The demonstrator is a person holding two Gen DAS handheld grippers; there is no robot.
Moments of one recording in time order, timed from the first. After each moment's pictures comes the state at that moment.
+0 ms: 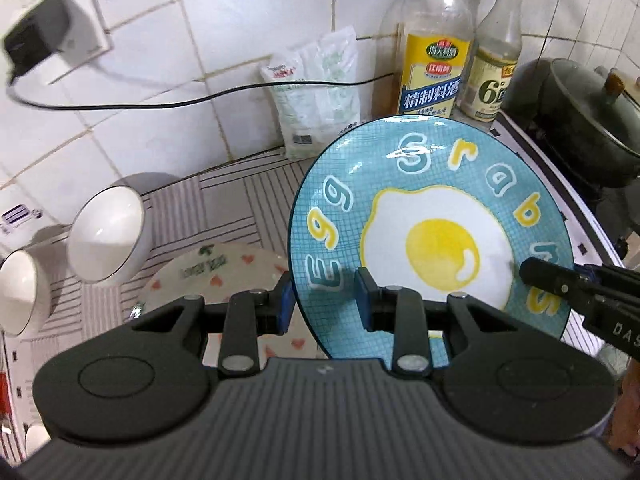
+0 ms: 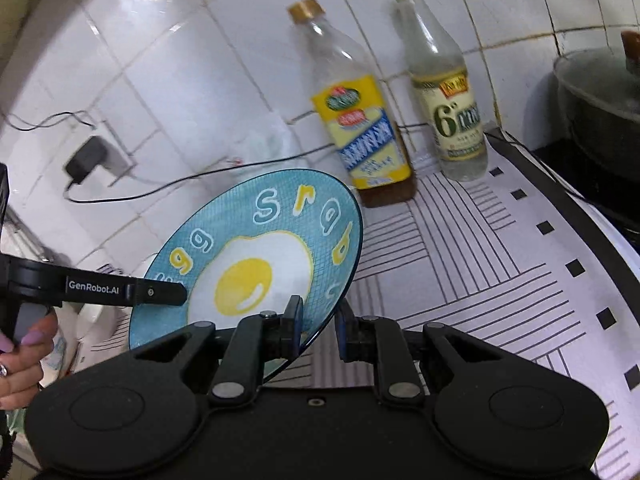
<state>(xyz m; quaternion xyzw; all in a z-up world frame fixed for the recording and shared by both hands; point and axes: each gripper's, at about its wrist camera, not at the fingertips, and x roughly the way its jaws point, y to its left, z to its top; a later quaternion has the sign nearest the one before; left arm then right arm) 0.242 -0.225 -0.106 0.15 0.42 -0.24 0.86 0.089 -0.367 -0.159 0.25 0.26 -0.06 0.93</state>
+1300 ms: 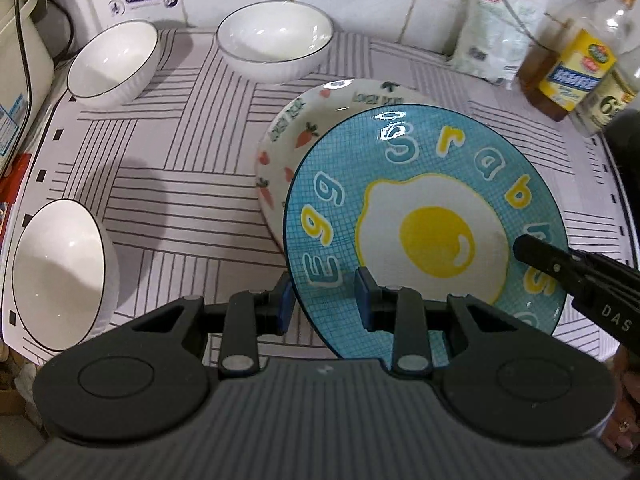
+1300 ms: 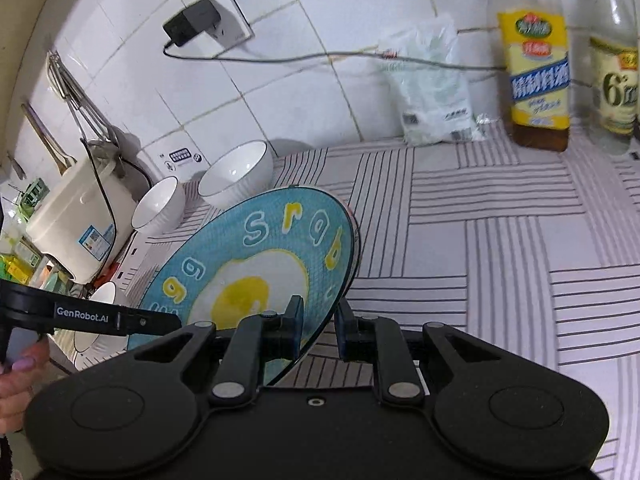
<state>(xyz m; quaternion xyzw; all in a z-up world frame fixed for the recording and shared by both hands) 0.232 -0.060 -0.161 0.01 0.55 -0.11 0.83 0.141 -0.264 -0.173 0.18 0.36 0.07 0.91</state>
